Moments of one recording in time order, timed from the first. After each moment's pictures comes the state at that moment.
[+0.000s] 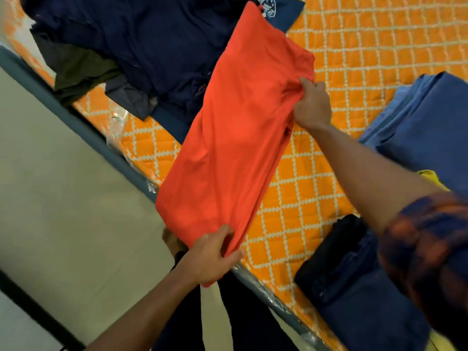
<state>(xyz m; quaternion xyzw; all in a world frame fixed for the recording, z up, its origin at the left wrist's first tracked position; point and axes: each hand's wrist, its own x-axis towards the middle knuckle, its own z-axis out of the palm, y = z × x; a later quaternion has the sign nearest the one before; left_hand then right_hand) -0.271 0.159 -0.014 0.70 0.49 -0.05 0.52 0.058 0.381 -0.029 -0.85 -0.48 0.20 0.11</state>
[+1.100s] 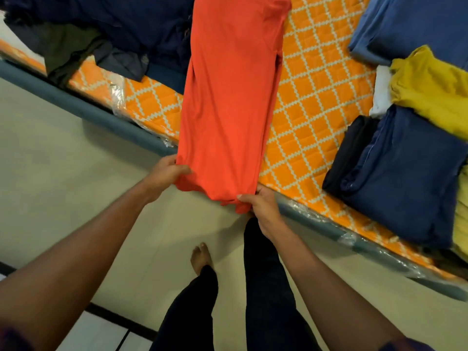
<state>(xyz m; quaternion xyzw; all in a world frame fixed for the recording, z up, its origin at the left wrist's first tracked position) -0.397 0.242 -0.017 0.50 0.56 -0.03 0.66 -0.224 0.059 -0.019 -0.71 -0.03 0.57 0.41</state>
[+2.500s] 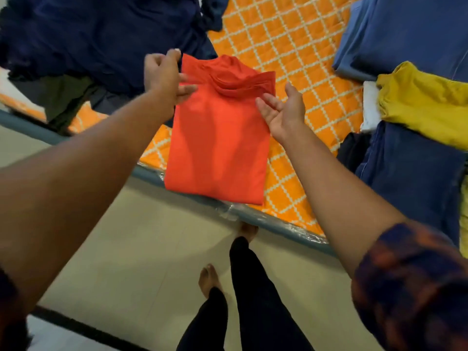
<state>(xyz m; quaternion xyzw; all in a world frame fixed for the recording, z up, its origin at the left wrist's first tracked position) -0.232 0.406 0.067 0.42 0.62 0.22 0.62 -0.059 0.255 0.035 -0.54 0.19 0.47 0.67</state>
